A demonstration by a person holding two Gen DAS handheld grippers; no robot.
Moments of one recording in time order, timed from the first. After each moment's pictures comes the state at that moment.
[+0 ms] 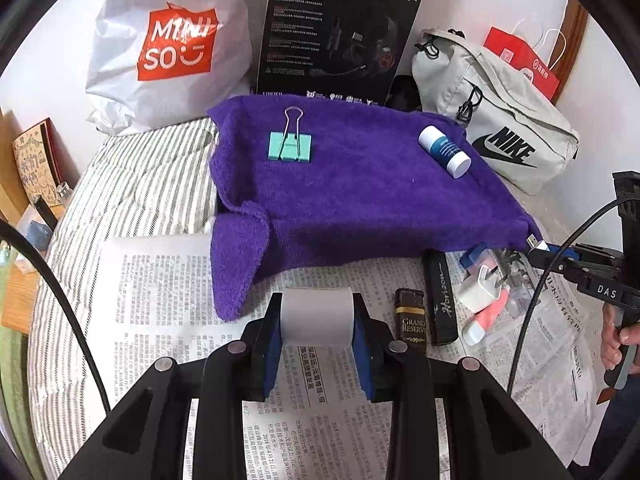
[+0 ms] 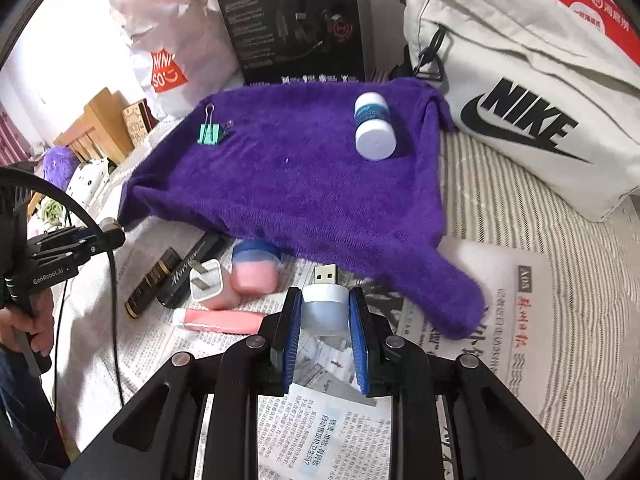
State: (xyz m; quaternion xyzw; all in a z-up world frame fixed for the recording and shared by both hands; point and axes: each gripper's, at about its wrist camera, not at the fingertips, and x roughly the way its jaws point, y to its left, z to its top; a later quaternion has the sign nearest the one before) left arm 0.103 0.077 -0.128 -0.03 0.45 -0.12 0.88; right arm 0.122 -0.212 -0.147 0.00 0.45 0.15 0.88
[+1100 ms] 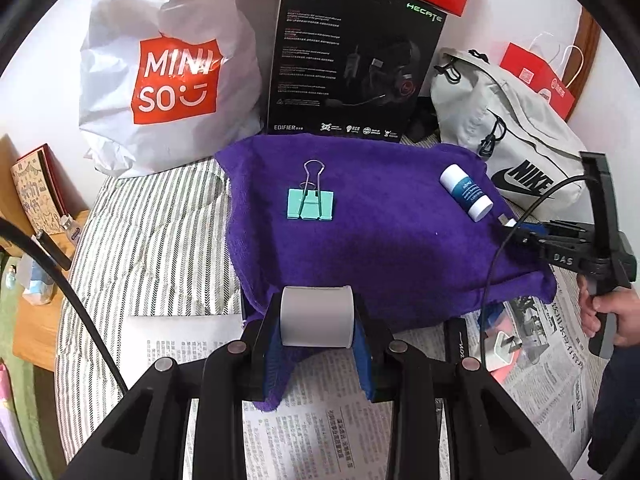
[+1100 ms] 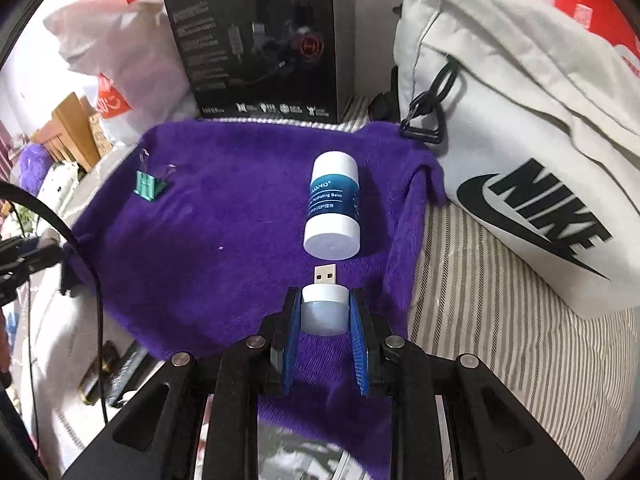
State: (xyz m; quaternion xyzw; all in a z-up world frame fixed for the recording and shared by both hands) left arm 0.158 0.083 -0.108 -0.02 0.45 -0.11 0.88; right arm 0.235 -0.196 -0.150 -0.05 0.46 0.12 0.88
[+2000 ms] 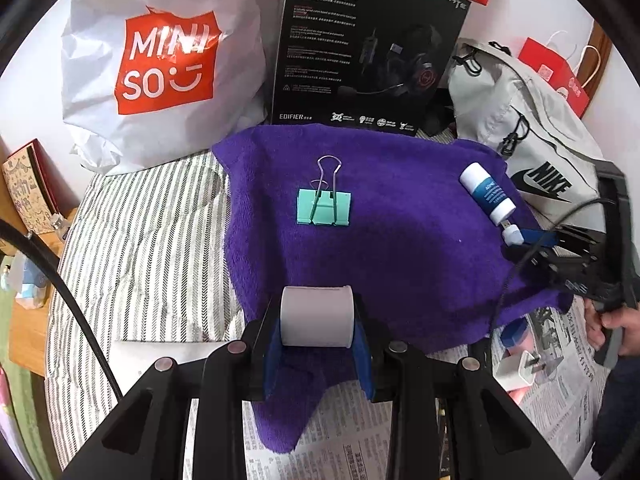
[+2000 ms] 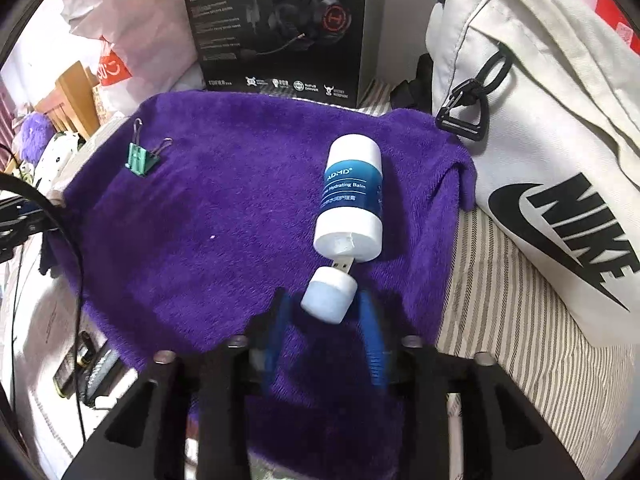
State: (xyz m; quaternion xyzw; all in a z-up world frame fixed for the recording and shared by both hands) left arm 0.192 0.083 -0.126 -0.02 0.47 -0.11 0.87; right arm 0.241 -0.185 -0.160 -0.08 0.46 0.14 0.87
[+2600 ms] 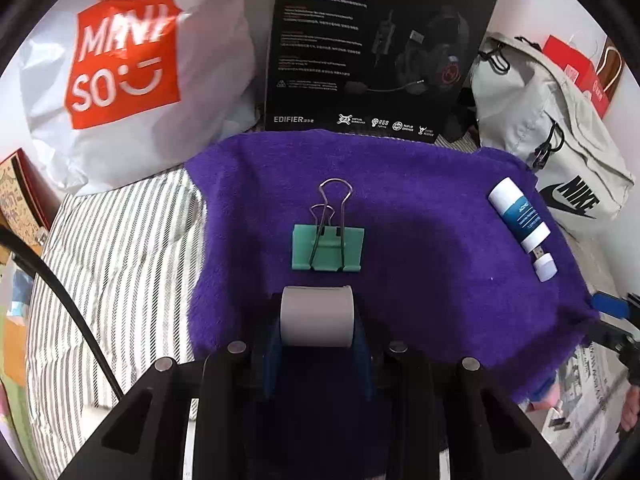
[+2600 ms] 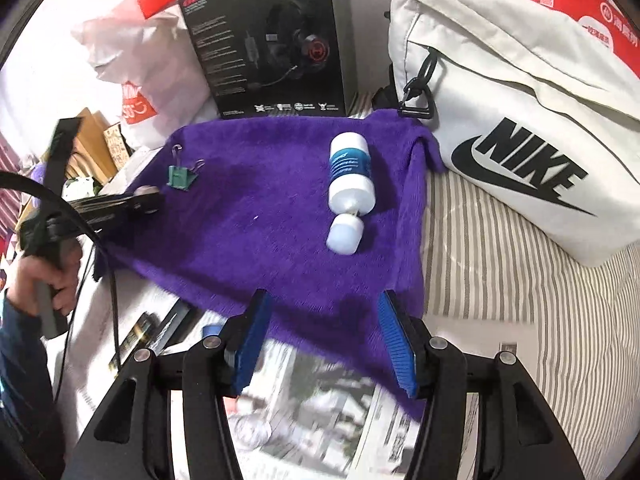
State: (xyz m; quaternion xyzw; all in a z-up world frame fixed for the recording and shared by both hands) left arm 0.243 0.063 -0.148 -0.01 0.47 -0.10 0.88; right arm 0.170 -0.208 -0.132 0.00 0.44 0.13 0.89
